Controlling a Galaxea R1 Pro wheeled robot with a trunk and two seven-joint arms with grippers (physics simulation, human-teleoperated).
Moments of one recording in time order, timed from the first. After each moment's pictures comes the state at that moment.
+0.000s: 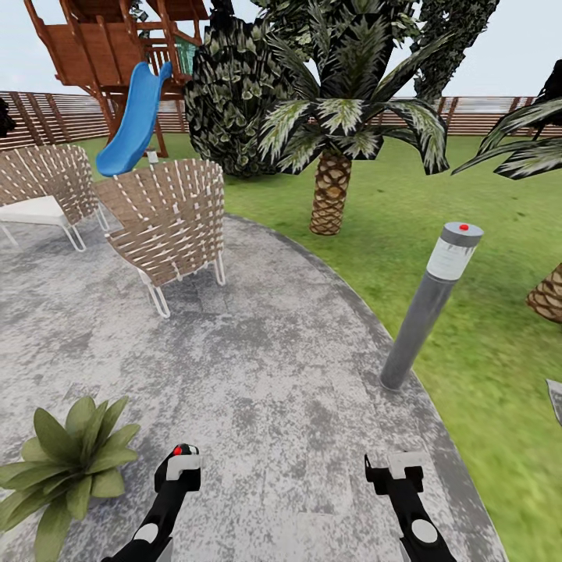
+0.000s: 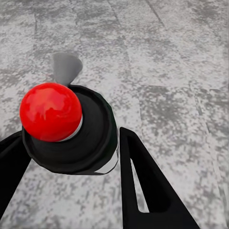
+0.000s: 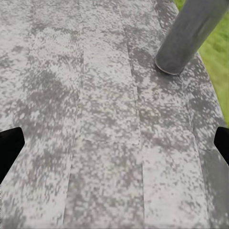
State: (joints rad) left arm -0.45 0.00 -0.02 -0.34 -0.01 -0.51 0.07; right arm -0.25 -0.01 0.00 -0.84 0.16 -0.12 -0.14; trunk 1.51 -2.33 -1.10
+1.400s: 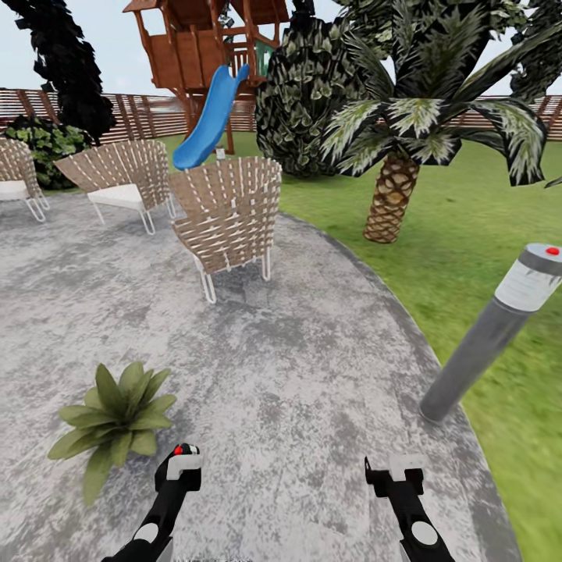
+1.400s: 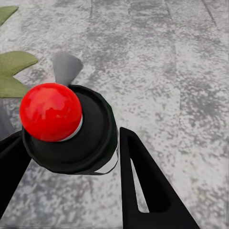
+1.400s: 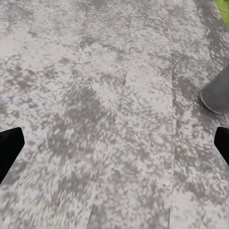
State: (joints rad) left arm -0.45 0.00 -0.03 -0.34 -0.01 -0.51 0.06; right arm -0.25 -0.01 0.00 -0.82 0.16 -0.12 -0.14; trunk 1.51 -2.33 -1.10
